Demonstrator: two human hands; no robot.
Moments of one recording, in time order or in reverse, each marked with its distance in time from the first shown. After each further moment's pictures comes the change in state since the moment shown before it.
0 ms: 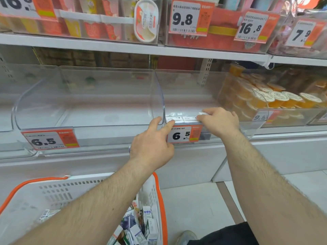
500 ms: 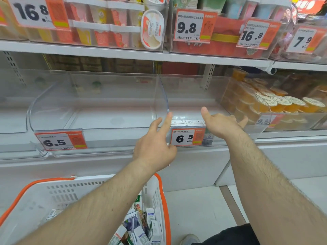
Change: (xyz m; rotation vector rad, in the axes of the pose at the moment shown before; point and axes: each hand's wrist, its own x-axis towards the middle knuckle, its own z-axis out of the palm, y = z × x) left_hand -0.008 -0.004 -0.013 -0.217 0.019 0.011; right_hand -0.008 -0.015 -0.015 -0.241 -0.191 0.092
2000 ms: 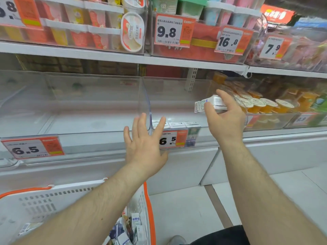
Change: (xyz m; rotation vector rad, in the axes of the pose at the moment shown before) left_hand 0.006 0.016 0.022 0.339 0.082 0.074; right_hand -0.032 0.027 -0.010 0.846 0.734 -0.165
